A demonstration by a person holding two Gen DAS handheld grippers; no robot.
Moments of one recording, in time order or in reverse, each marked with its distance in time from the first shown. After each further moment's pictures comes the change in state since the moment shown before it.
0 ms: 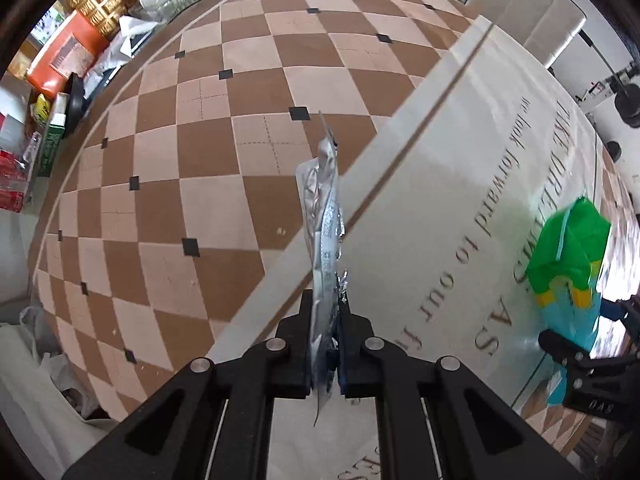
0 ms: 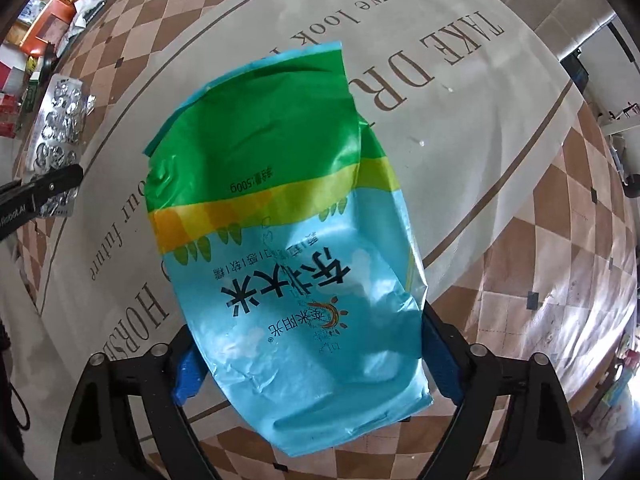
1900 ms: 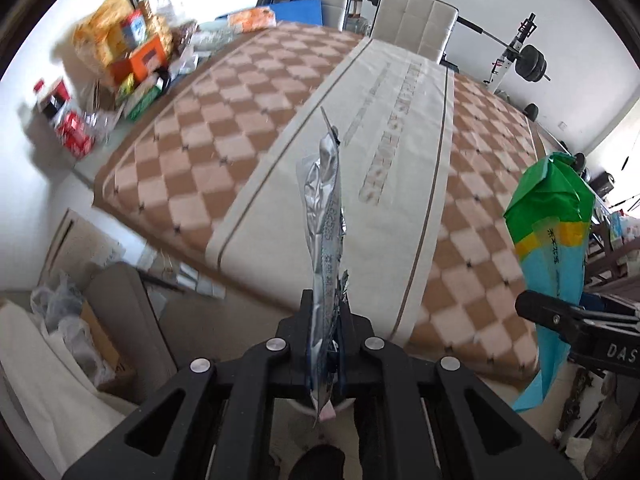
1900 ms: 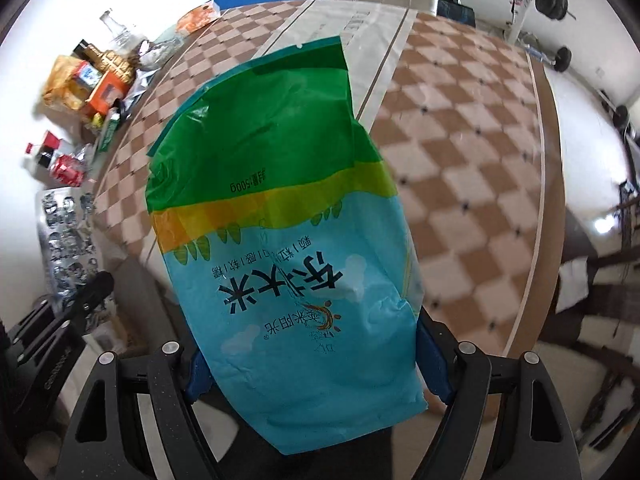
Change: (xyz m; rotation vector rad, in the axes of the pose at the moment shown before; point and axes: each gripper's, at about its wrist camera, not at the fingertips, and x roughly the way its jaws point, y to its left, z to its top) left arm -0.116 0.099 -0.287 0.208 -0.206 -0.158; right arm -0.142 0.225 -0.397 0.451 -0.279 0.101
